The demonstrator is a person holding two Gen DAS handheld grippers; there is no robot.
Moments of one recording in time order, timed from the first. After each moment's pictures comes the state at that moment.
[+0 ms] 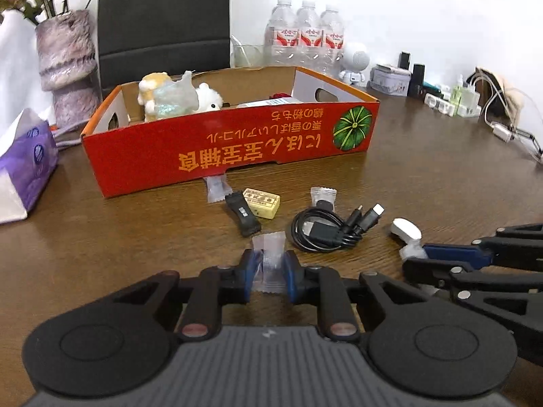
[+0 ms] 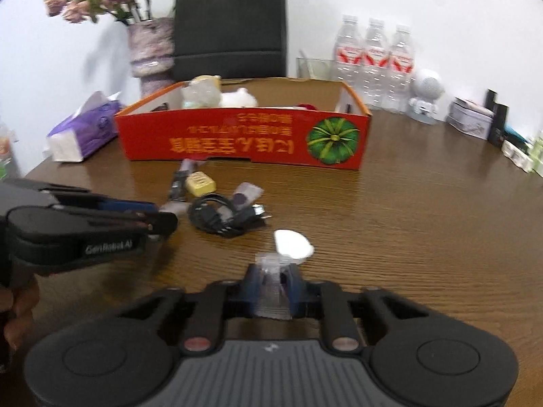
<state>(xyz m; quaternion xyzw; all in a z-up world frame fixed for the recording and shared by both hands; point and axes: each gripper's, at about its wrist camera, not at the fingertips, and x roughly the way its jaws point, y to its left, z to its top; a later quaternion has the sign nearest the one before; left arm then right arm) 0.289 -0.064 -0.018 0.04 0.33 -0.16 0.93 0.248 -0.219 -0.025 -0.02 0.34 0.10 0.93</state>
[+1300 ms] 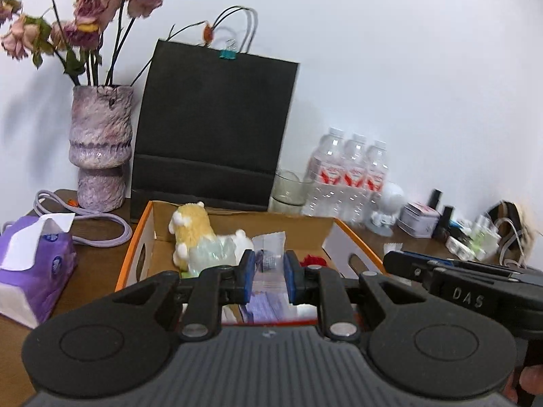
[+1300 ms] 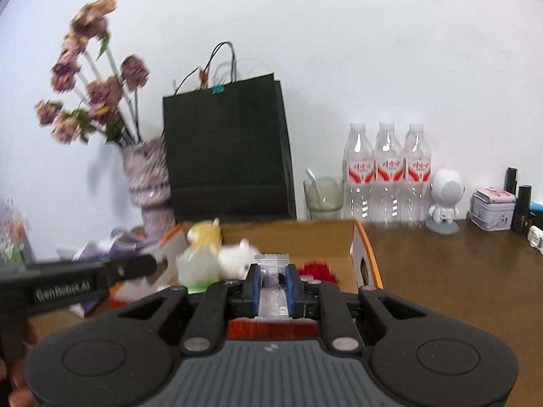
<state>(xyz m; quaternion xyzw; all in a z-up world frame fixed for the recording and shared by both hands) 0.383 -0.043 0.076 -0.08 0.20 -0.11 0.97 0.371 -0.226 0.071 0.05 0.19 0.12 0.97</state>
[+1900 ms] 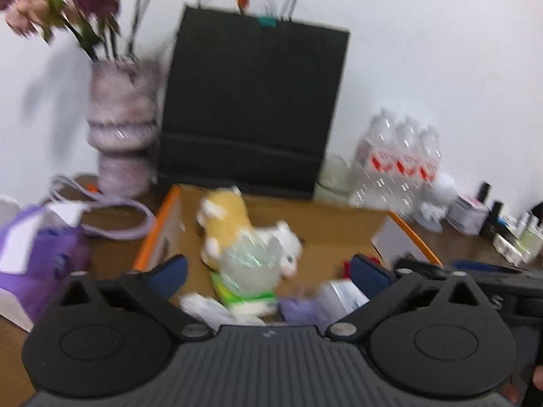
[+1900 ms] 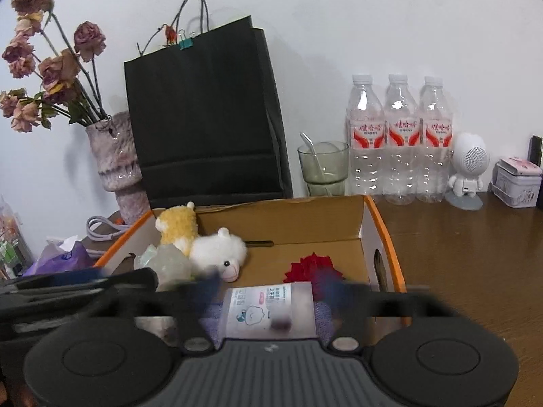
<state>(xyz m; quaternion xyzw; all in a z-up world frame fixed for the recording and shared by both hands) 0.421 -0.037 0.061 -0.07 0.22 -0.04 0.97 0.448 -0.224 0.043 0.05 0.26 0.09 0.96</state>
